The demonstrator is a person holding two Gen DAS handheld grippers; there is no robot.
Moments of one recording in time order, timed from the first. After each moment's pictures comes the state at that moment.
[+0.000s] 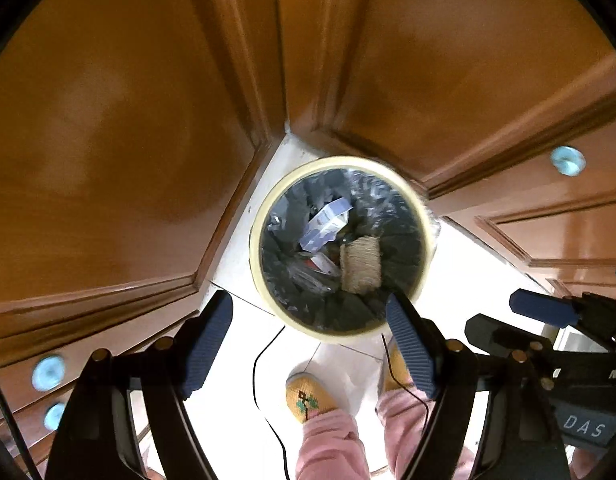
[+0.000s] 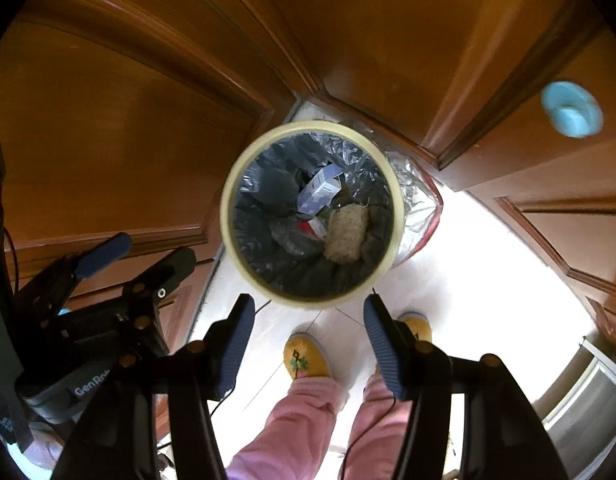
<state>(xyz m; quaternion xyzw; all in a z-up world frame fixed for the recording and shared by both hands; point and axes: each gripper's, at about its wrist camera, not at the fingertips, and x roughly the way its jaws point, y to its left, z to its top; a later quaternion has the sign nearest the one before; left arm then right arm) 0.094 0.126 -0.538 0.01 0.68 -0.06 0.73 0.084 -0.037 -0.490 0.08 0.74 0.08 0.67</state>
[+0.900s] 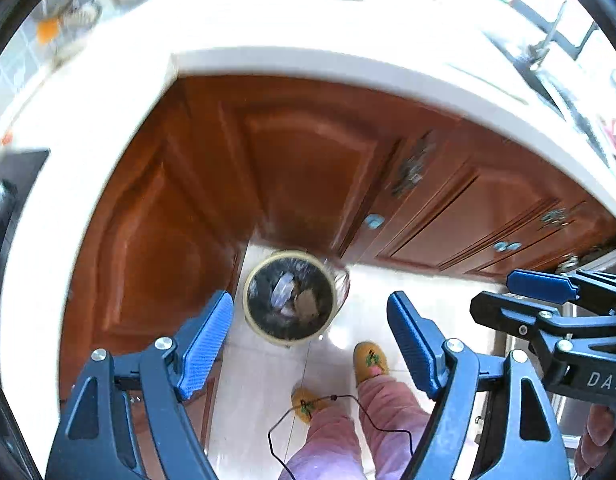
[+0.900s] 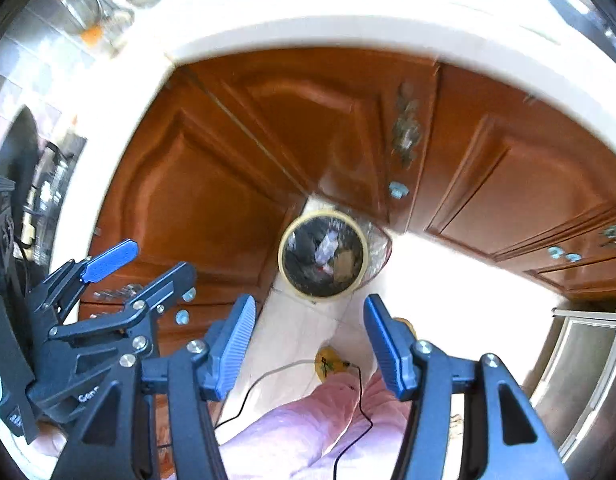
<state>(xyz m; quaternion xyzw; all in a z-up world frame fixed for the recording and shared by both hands) 0.023 0.083 -0.195 0.07 0.55 -0.18 0.81 -0.006 -0.069 -0.159 0.13 0.61 0.02 0.78</state>
